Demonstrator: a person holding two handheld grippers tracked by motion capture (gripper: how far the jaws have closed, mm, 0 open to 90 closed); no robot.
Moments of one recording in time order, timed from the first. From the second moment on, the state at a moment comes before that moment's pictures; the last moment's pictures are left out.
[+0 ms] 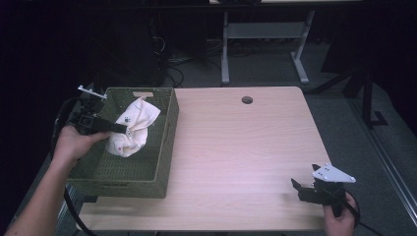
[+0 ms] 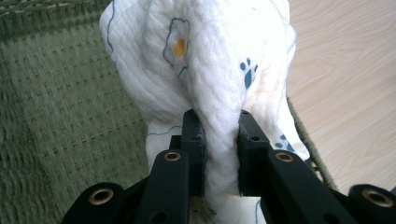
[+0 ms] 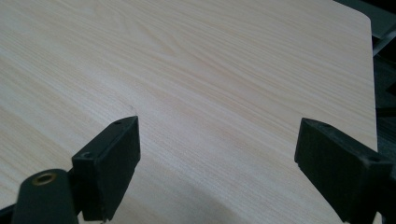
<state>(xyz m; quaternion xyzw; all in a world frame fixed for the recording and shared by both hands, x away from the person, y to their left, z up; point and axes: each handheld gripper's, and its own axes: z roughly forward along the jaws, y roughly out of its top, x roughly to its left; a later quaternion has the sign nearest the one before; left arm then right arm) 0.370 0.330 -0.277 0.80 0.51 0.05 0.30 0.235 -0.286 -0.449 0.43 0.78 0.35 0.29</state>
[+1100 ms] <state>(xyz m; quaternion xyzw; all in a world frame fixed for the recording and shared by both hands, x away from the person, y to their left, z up) 0.375 0.276 -0.259 0.83 0.46 0.02 0.33 0.235 -0.286 -0.448 0.43 0.78 0.35 0.30</state>
